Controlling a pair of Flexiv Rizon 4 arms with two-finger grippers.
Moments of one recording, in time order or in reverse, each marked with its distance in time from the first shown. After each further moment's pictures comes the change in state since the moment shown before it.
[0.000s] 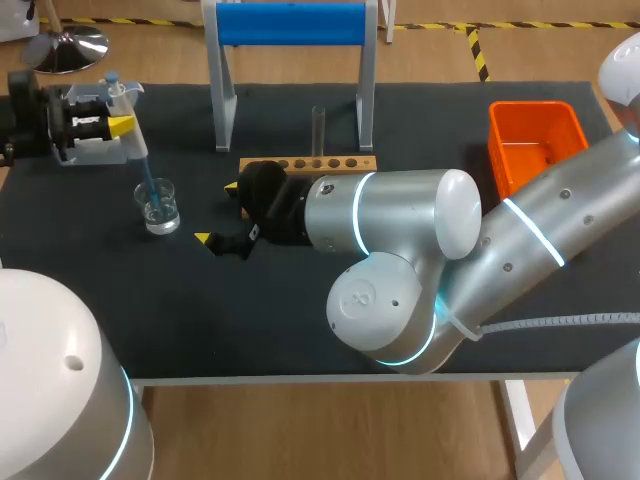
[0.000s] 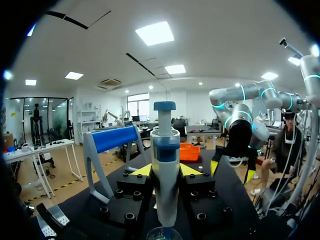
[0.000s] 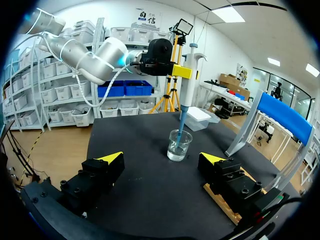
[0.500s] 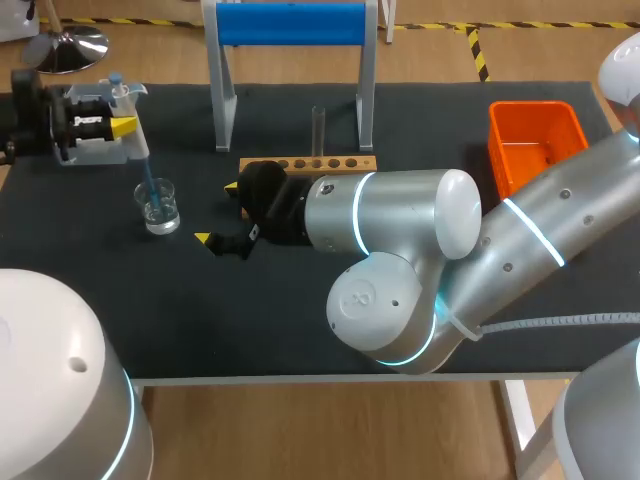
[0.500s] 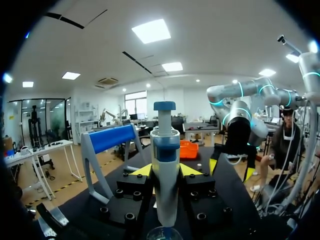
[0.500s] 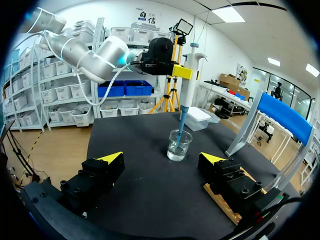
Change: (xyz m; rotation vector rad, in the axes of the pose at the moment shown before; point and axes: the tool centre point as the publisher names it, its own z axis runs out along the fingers) left arm 0.002 0.000 0.003 -0.024 0.019 0.022; right arm 0.000 0.000 0.000 0.000 0.000 0.000
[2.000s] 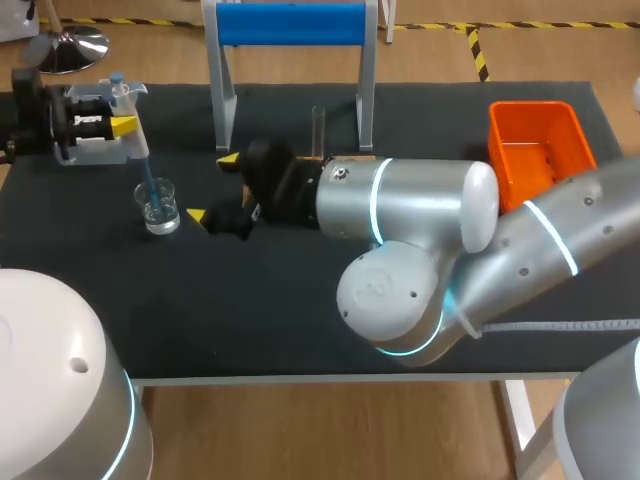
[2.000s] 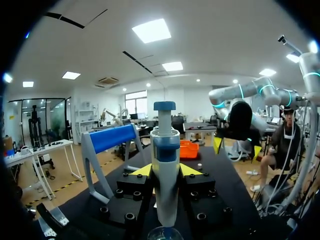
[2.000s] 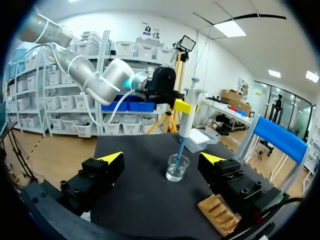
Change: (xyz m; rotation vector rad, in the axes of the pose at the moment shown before) left arm -0.001 0.000 0.000 -0.002 -0.003 -0.002; right arm -0.004 0.058 -0.027 -0.150 0.019 -0.048
